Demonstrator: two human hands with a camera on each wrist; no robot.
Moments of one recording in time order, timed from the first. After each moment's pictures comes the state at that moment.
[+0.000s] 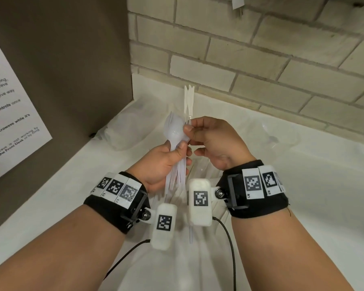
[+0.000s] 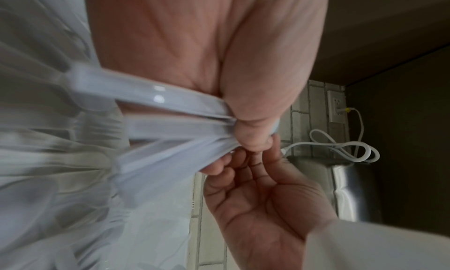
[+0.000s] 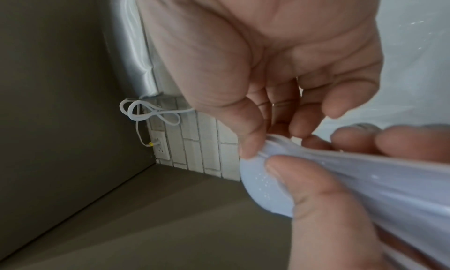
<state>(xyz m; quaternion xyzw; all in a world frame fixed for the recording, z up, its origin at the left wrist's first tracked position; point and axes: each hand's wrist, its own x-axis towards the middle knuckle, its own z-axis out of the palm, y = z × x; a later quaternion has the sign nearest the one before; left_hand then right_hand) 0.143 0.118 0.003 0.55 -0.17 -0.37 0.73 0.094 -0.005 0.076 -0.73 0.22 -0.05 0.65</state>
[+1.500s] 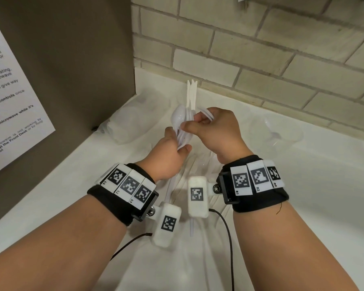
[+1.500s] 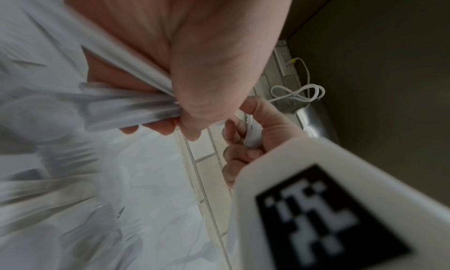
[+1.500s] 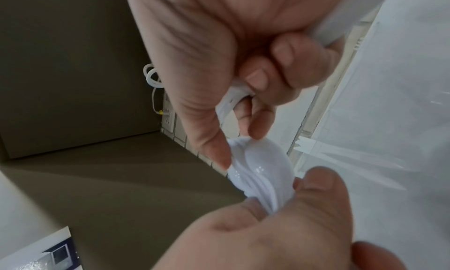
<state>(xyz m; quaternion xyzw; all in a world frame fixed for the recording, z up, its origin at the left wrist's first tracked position) 0.141 0.109 0.015 0.84 -0.25 -0.17 0.46 0.100 -0.005 0.071 -0.83 0.20 -0.18 0.48</state>
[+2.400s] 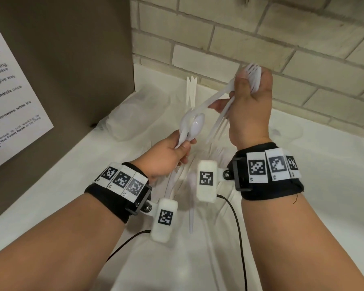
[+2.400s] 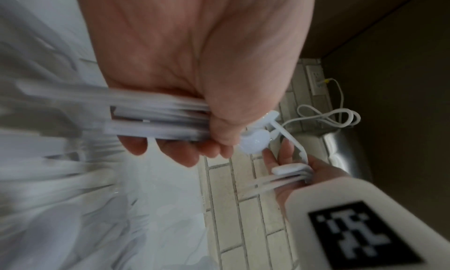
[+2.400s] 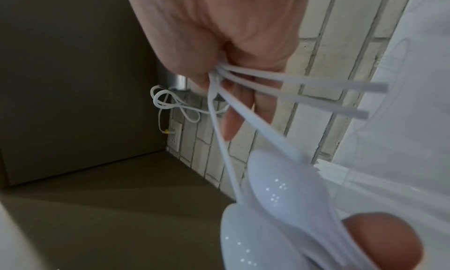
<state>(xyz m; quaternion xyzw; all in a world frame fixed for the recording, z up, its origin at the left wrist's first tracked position) 0.141 0.118 -0.003 0.69 -0.28 -0.28 0.61 0.097 -0.021 0.099 -0.65 0.15 -0.42 0.61</state>
